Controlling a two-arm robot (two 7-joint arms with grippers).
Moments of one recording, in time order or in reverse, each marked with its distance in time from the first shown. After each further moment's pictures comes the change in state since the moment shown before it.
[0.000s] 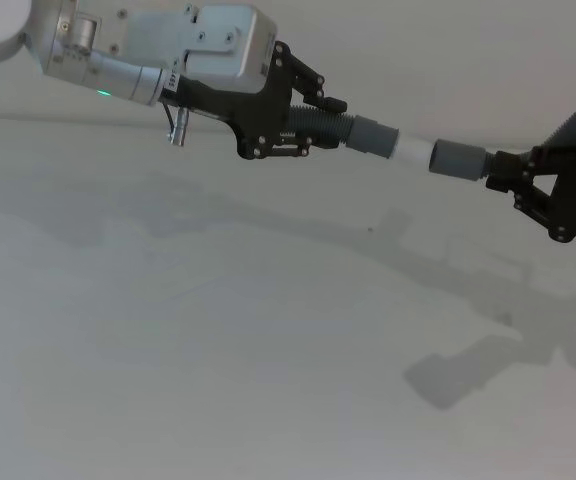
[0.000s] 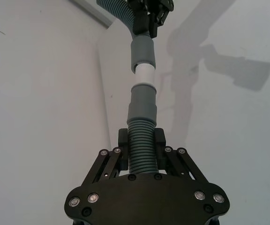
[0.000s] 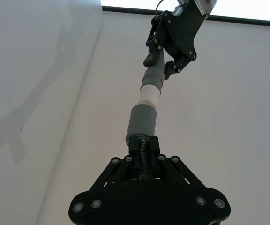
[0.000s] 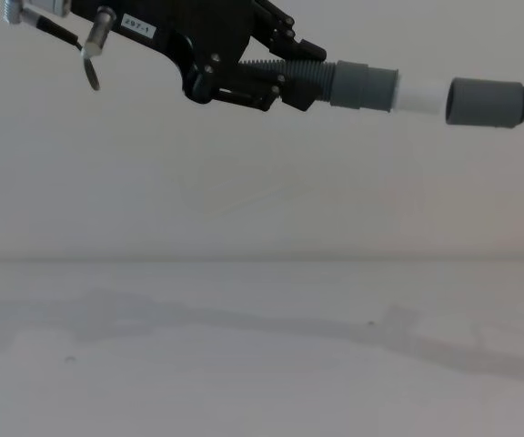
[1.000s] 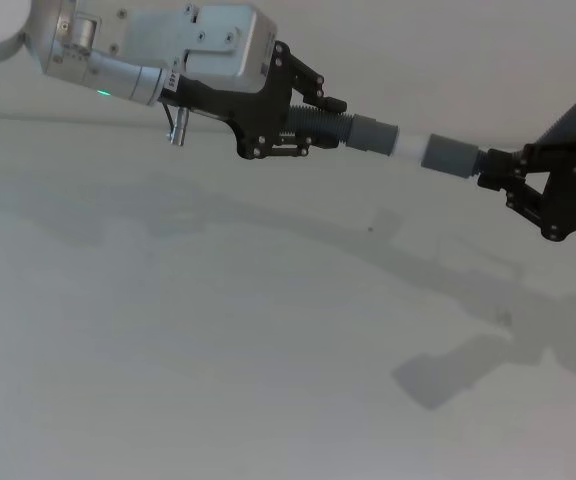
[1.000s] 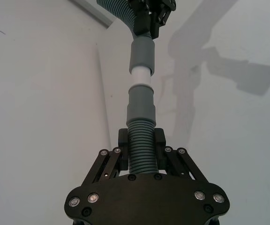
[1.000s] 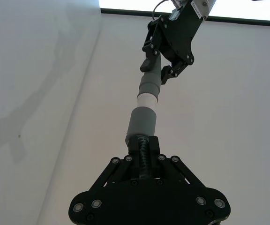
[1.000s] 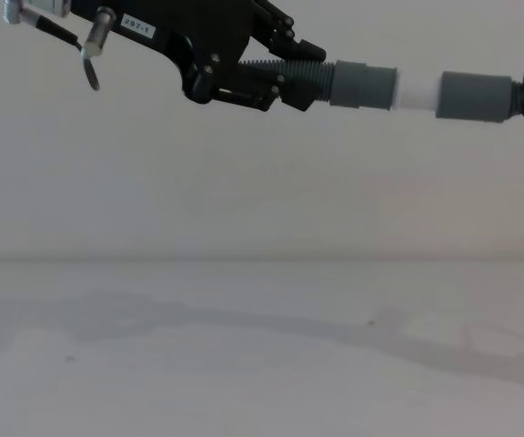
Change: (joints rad) left arm 0.000 0.000 0.000 0.000 0.000 0.000 0.000; right arm -0.003 -0.010 0.002 -0.024 0.032 0.017 0.042
